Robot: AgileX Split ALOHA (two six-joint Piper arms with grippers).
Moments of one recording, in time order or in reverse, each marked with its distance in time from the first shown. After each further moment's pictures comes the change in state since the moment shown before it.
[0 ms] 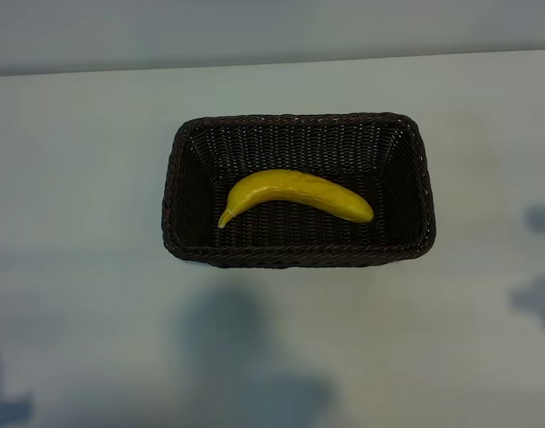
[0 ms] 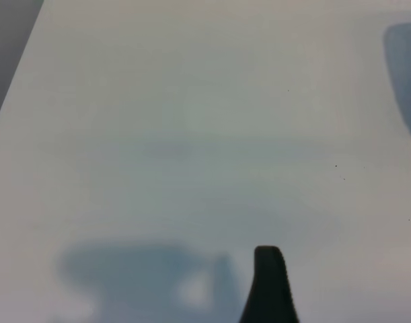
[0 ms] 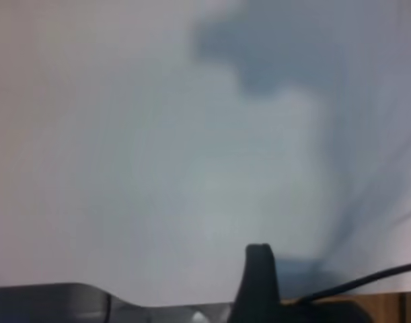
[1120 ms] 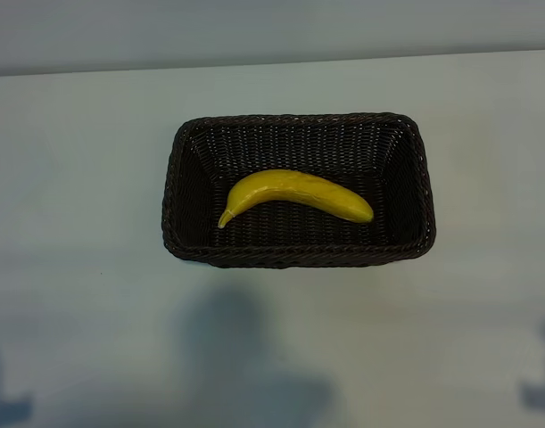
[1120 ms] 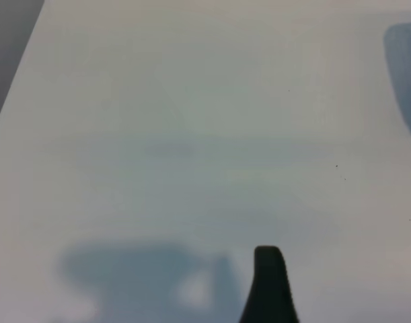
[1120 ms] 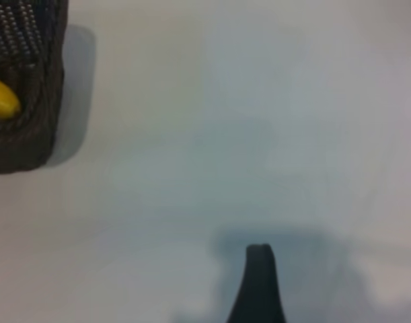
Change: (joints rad) left arm 0.000 0.000 0.000 0.001 0.000 0.000; right arm 0.000 -0.835 0.170 -0.020 -0.064 0.000
